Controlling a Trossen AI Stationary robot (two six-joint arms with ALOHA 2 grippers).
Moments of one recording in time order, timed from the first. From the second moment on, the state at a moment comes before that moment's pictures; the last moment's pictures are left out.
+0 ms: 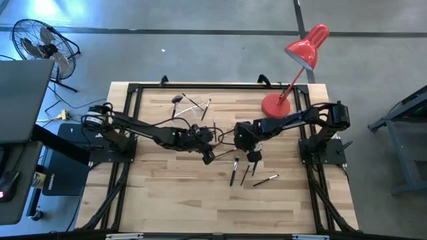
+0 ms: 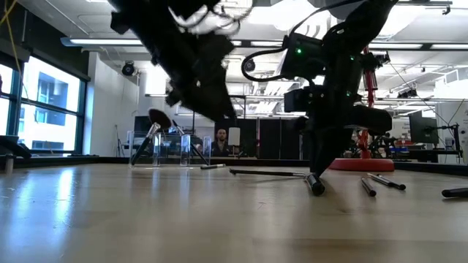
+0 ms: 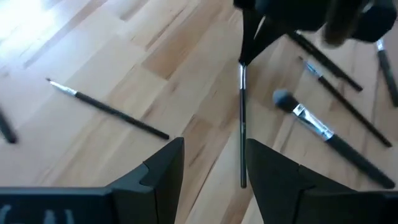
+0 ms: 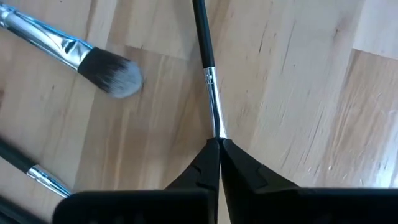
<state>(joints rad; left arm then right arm) -0.11 1.67 1.02 -0.16 -0.35 -0.53 -0.09 1.72 0.87 -0.38 -0.07 -0.32</state>
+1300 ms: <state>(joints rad) -0.11 2.03 1.27 -0.25 -0.23 -0.37 -0.08 1.72 0.87 -0.30 -0.11 -0.23</state>
